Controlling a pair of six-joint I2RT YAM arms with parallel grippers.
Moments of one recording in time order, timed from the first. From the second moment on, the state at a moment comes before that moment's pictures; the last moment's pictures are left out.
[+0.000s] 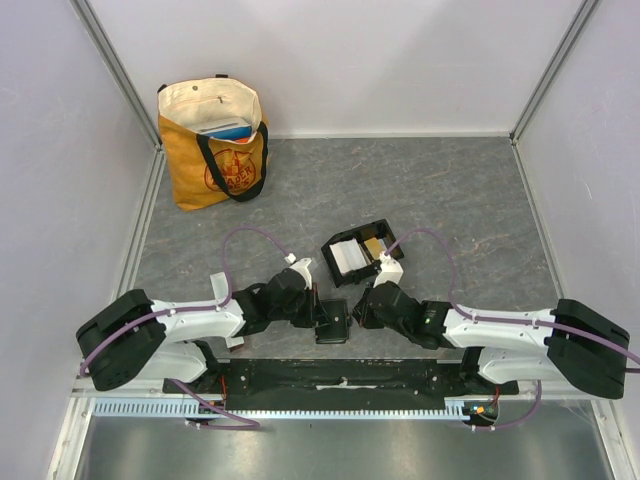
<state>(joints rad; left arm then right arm) -0.96 1.29 0.42 0.13 0.11 -0.87 1.11 1.18 0.42 0.04 0.31 0.96</state>
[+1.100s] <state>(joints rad) -0.96 1.23 0.40 0.10 0.09 -0.86 1.11 1.09 0.39 -0.03 0.32 0.97</state>
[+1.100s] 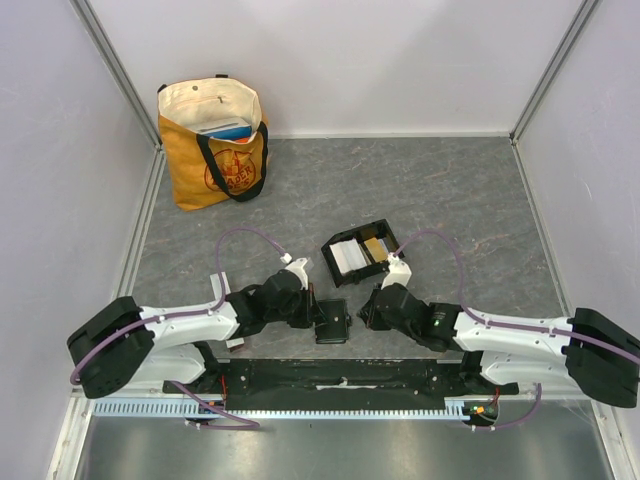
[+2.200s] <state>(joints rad) -0.96 1.24 0.41 0.09 0.10 -0.82 1.11 1.17 0.39 0.06 0.24 0.98</state>
